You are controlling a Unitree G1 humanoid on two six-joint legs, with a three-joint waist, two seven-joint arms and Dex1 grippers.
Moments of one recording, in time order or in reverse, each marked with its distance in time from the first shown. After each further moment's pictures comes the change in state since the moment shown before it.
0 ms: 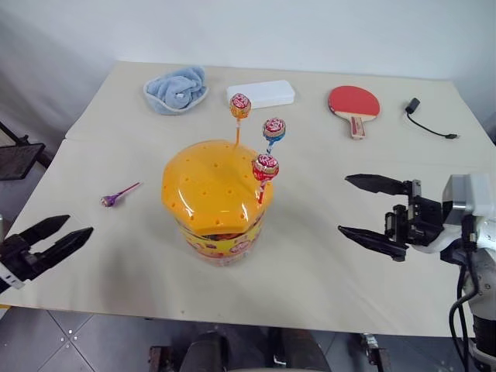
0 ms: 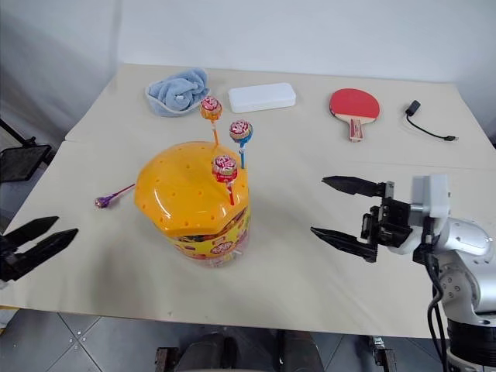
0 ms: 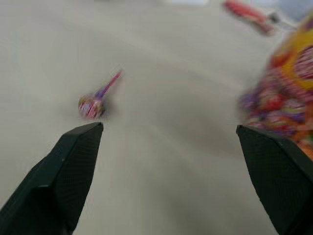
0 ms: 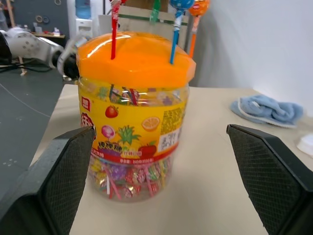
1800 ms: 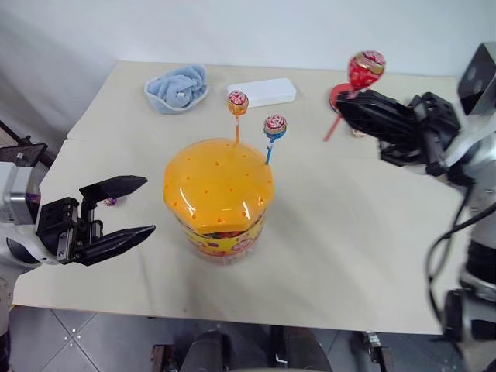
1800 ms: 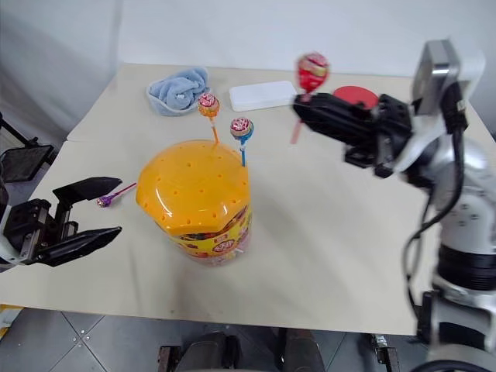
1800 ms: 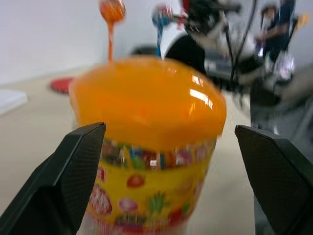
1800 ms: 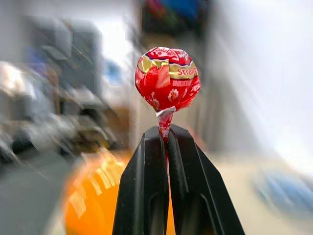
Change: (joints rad) left arm -0.197 -0.026 -0.234 -0.452 -0.221 -0.014 -0.102; right arm -0.470 -0.128 0.052 0.165 0.182 0.408 -0.221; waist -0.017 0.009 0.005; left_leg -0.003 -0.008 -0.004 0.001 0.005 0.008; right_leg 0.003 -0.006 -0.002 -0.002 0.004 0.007
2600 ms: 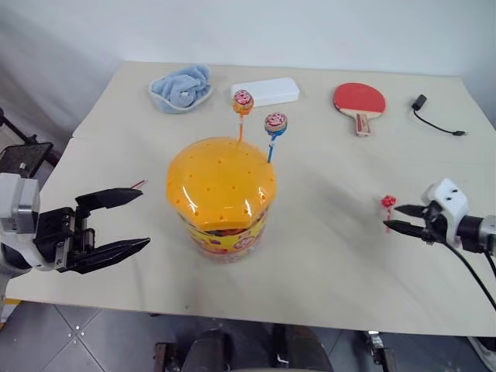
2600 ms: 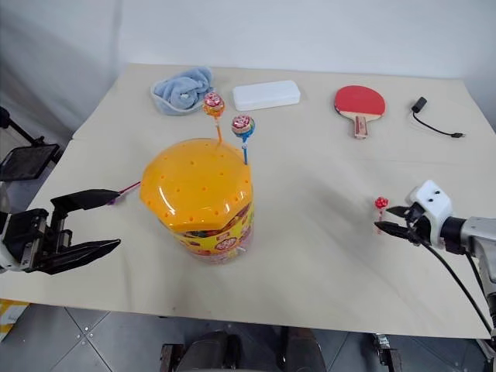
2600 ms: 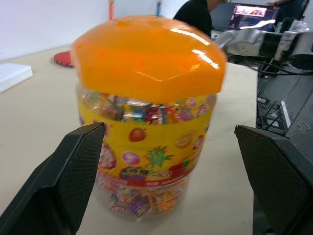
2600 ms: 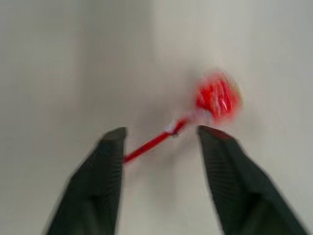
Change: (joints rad) left arm 0.088 0.017 0.051 0.078 0.056 -0.023 -0.064; right arm 0.325 -0.147 0.077 0.482 -0.628 -0.507 0.164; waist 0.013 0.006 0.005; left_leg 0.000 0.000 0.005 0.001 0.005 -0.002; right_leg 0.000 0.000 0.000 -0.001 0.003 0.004
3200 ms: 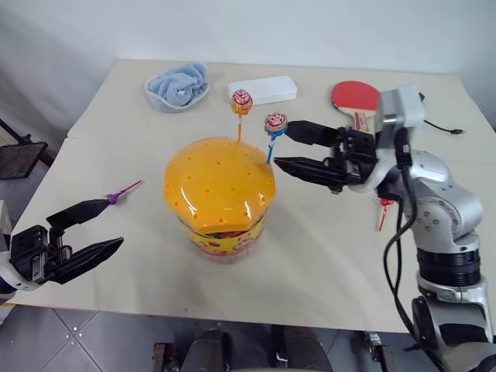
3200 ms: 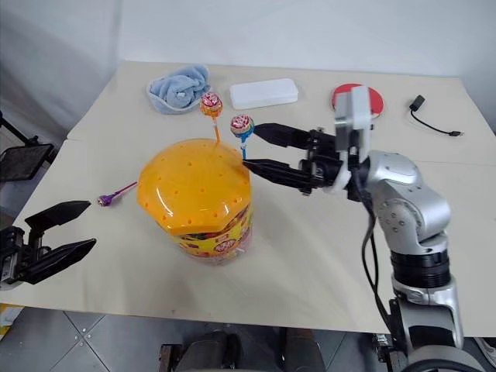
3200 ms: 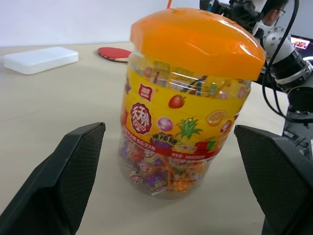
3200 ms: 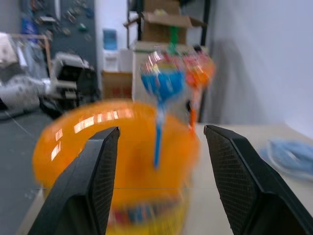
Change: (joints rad) left arm 0.123 -0.087 0.104 0.020 -0.032 0.002 0.044; right arm -0.409 0.477 0.183 -0.571 0.428 0.348 -0.163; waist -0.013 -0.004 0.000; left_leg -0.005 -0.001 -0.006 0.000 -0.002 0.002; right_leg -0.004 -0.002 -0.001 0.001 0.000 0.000
